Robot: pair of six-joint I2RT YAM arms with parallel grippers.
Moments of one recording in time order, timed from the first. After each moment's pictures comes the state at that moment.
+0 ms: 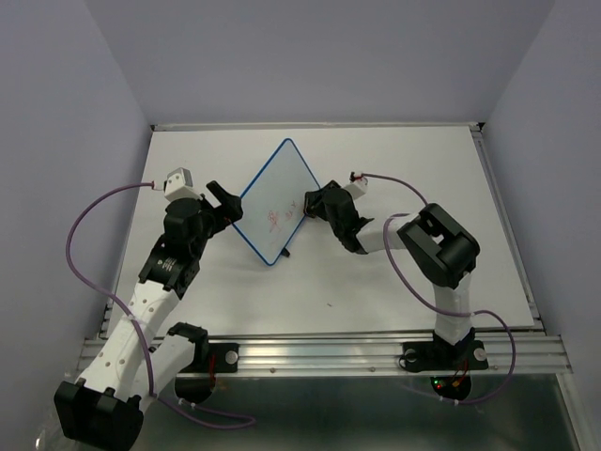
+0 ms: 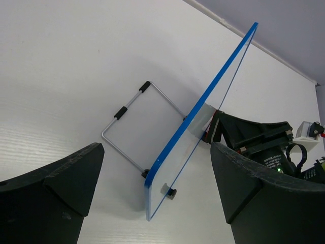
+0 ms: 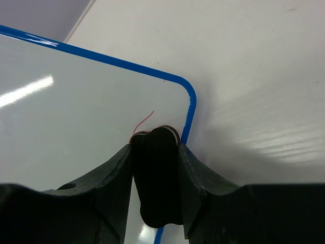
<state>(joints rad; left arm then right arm) -0.30 0.81 0.70 -0.23 -0.21 -0.63 0.70 2.00 1.04 0.59 0.45 1.03</state>
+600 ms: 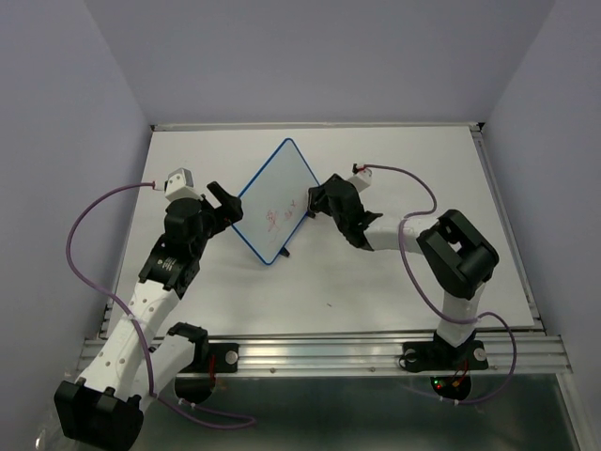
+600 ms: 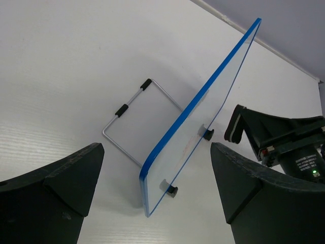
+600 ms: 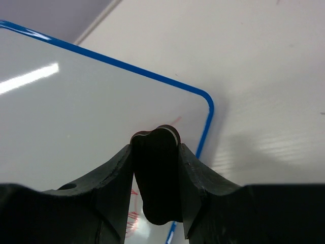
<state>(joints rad) -0.30 0.81 0.70 -0.25 -0.20 -0.63 0.70 1.87 1.02 0.45 0.47 0.96</state>
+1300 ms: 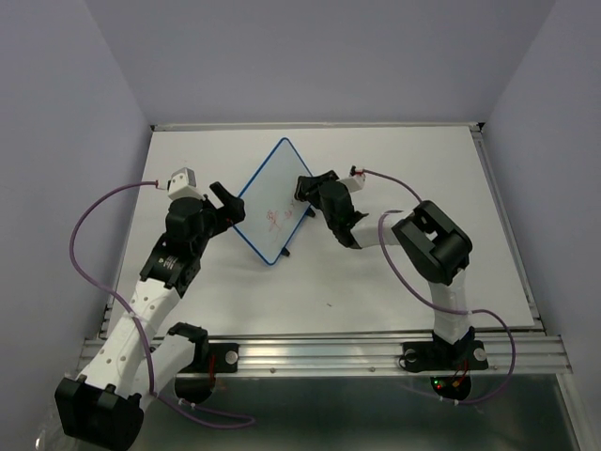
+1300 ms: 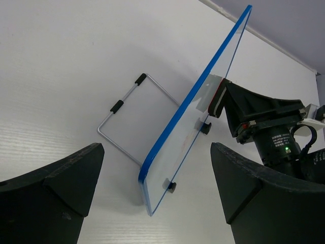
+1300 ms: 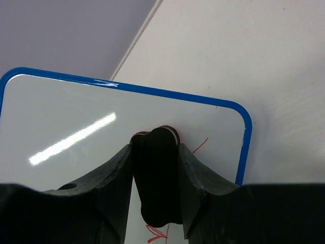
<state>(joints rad) -0.30 0.82 0.70 -0.24 -0.17 -0.63 0.70 2.05 1.13 0.69 0.50 1.15</state>
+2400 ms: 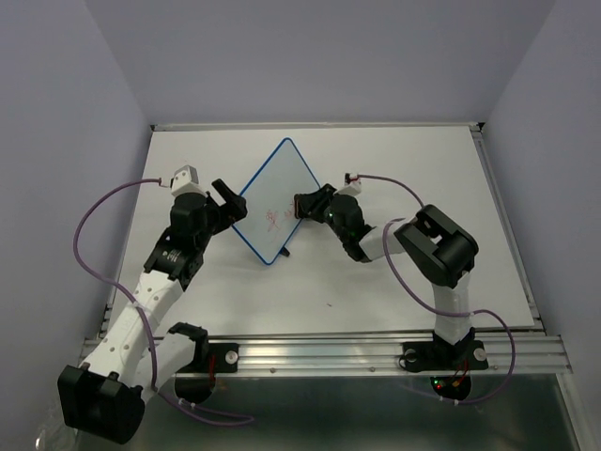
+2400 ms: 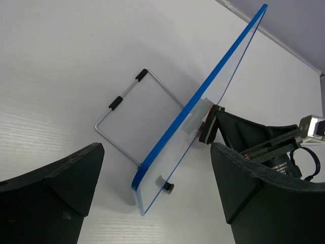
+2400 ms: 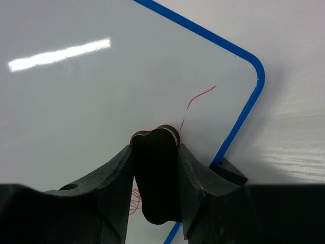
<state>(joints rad) -0.30 0.88 0.72 -0.25 -0.17 -0.66 0.70 2.01 0.94 0.88 0.28 0.96</state>
